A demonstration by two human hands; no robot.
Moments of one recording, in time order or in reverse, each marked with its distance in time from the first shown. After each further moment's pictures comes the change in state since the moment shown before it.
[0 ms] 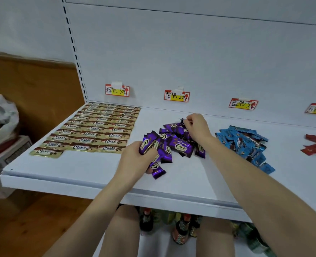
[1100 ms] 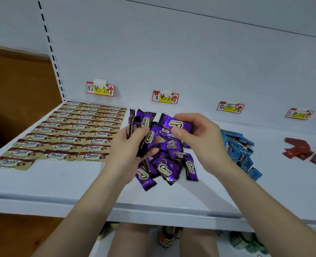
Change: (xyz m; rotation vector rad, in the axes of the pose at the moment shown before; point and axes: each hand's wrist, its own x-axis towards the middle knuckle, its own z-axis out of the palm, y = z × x) left_hand 0.016 0.045 0.007 -0.719 -0.037 -0.085; right_hand -0.098 -0.064 -0.071 0.808 -0.014 -0.100
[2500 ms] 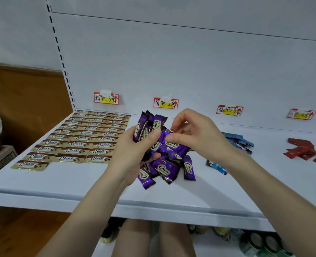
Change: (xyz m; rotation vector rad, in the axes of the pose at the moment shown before) left_hand -0.024 0.013 0.015 0.190 -0.061 0.076; right_hand 0.000 -0.038 -0.014 -0.298 -0.271 -0.086
